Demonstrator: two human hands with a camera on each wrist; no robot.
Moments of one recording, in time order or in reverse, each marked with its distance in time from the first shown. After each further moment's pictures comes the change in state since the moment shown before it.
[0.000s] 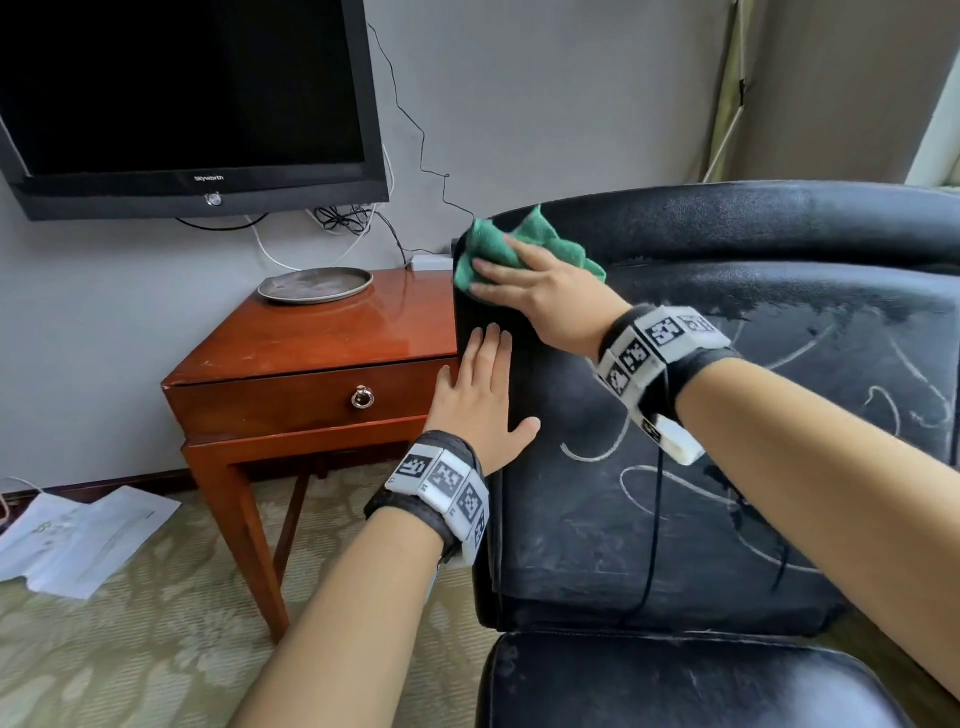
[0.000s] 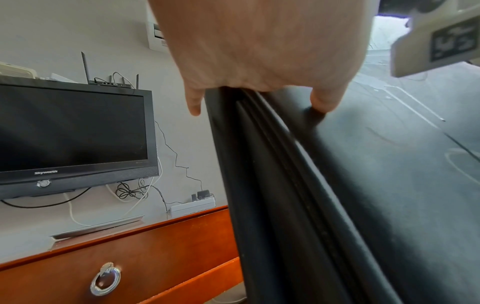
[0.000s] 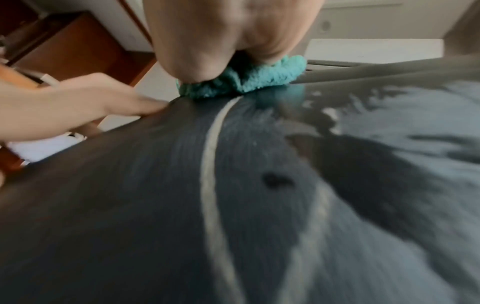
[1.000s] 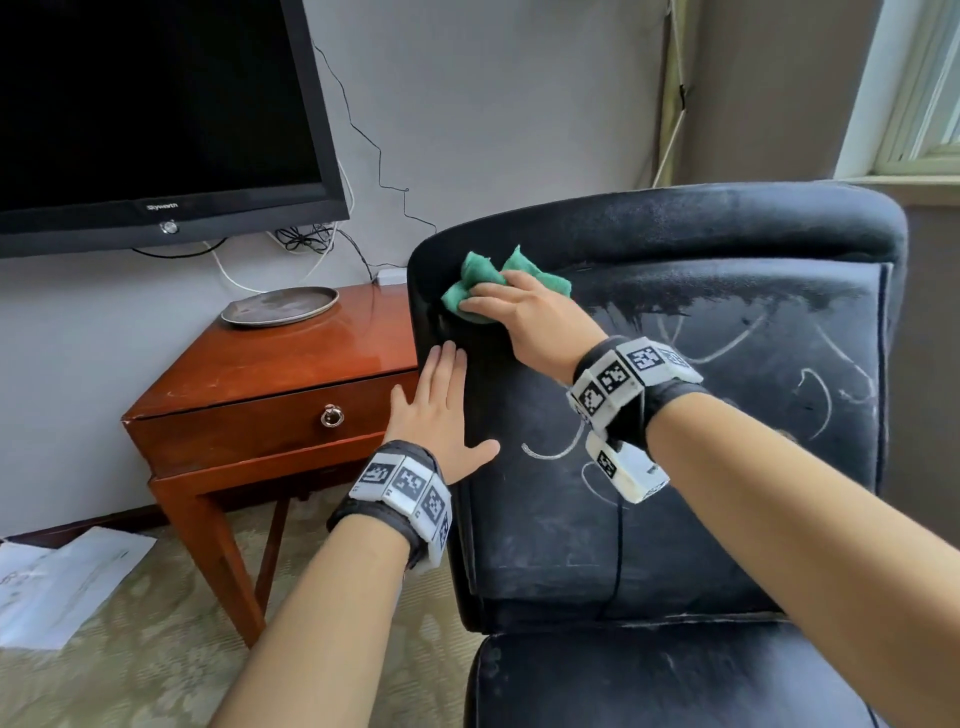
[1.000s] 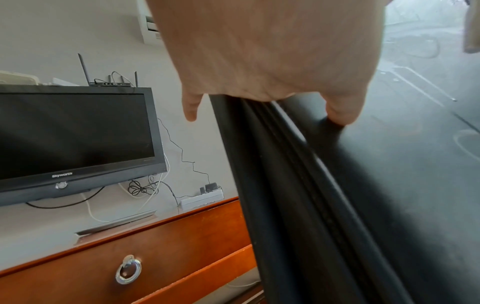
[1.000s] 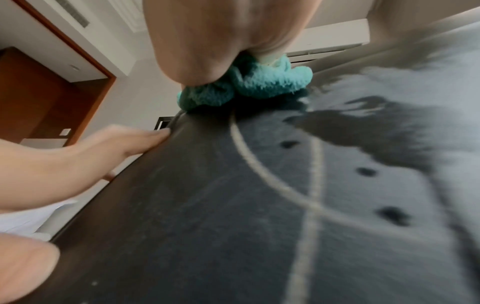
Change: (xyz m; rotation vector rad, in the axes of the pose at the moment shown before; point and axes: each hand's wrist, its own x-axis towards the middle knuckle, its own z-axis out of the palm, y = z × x) left_hand -0.001 0.001 -0.002 0.178 -0.142 -0.015; right_hand -0.035 -0.010 -0.016 0.107 -0.041 0.282
